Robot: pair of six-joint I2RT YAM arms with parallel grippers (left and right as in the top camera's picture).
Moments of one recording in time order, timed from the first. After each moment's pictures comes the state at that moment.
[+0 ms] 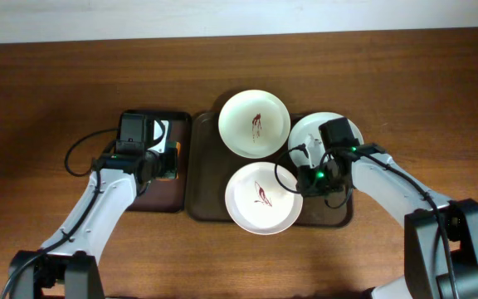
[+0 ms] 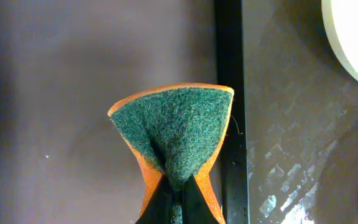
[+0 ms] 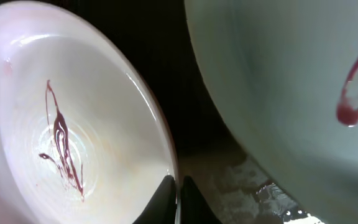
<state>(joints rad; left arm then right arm) -0.12 1.54 0.93 -0.48 0.06 -0.04 0.21 1.68 0.91 -0.61 -0.38 0.10</state>
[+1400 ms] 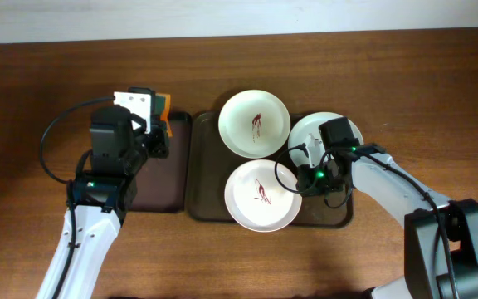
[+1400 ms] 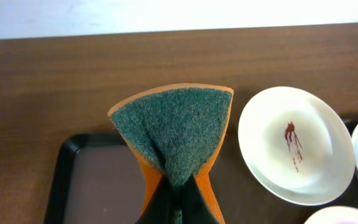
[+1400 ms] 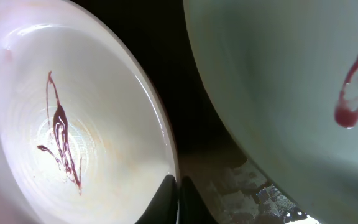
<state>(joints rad) -0.12 1.24 0.93 -0.27 0.06 -0.04 0.21 1.68 0.91 -0.60 -0.38 0.11</state>
